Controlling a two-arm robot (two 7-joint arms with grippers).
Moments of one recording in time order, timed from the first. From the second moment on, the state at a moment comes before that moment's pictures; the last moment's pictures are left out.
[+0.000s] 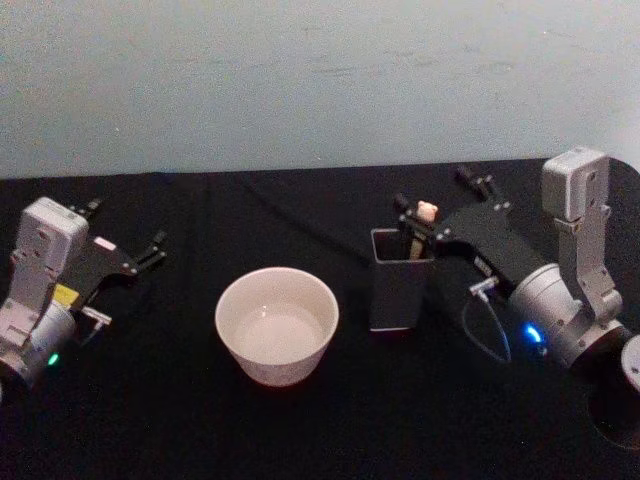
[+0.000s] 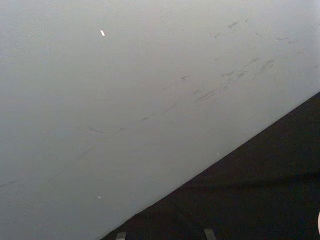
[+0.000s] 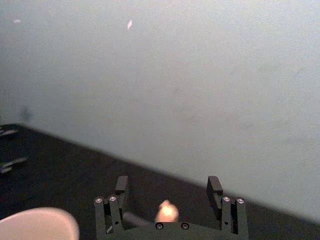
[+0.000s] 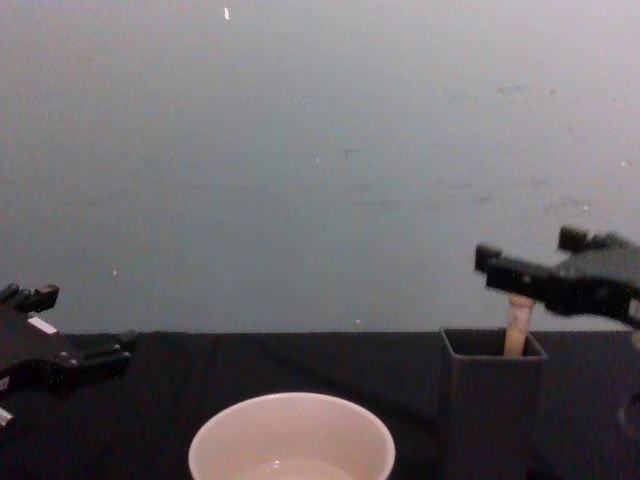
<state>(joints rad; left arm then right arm) -0.20 0.60 0.45 -1.41 -0.25 -0.12 0.03 0.09 0.32 -0.27 -1.63 0.27 0.00 0.21</state>
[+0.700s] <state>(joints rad) -0.20 0.60 0.45 -1.41 -0.25 -0.12 0.03 0.04 0.20 -0.17 -1.57 0.00 0.03 -0.09</state>
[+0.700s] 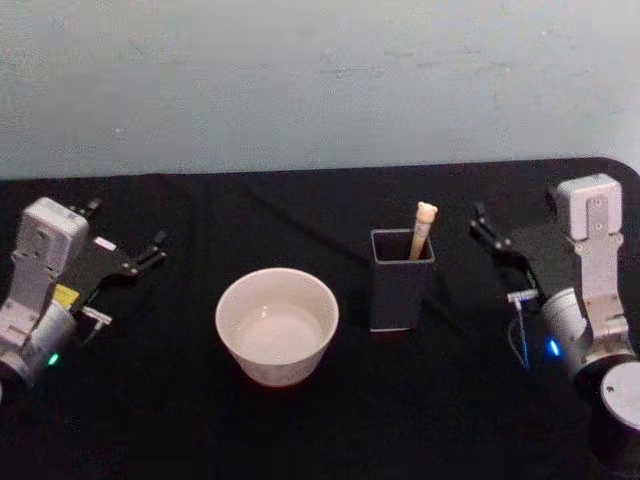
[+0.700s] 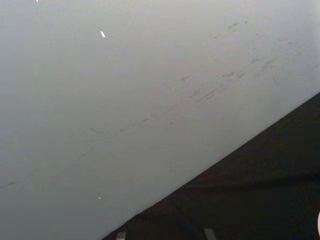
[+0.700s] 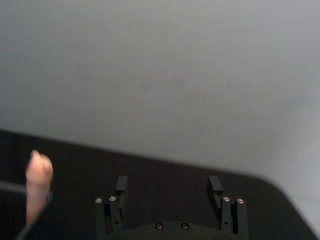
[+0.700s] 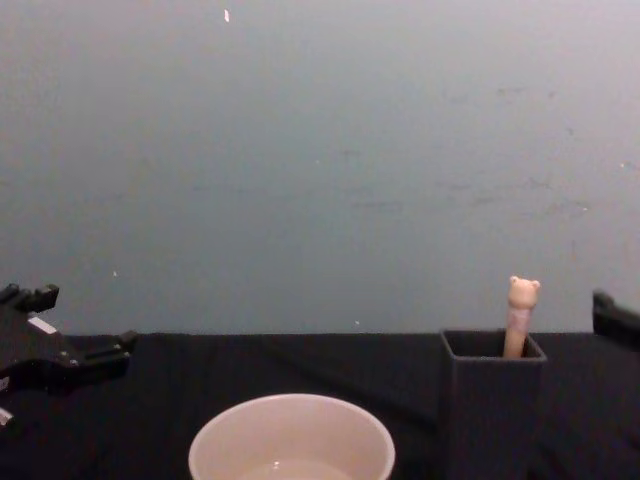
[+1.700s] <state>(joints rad) -0.20 0.60 0.45 -1.41 -0.25 -0.12 0.03 0.04 0.16 -0.13 -1.51 0.04 0.09 -0.06</state>
